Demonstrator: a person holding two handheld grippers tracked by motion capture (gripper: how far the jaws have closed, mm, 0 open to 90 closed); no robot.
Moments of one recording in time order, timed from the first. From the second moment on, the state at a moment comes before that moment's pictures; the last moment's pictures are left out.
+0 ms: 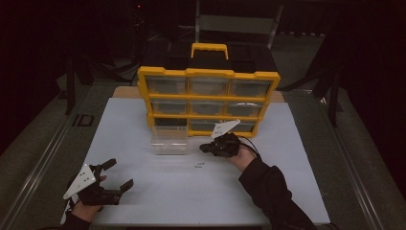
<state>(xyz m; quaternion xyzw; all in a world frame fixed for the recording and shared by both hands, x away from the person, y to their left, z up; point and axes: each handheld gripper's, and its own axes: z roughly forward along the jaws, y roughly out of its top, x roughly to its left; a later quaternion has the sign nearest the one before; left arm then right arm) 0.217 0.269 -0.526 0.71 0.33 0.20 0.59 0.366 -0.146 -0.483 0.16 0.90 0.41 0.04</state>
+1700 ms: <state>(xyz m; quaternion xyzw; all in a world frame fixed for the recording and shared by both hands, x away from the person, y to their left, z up) 0.215 0.270 -0.524 0.71 0.32 0.20 0.59 0.397 -0.063 -0.428 0.11 0.89 0.44 0.04</state>
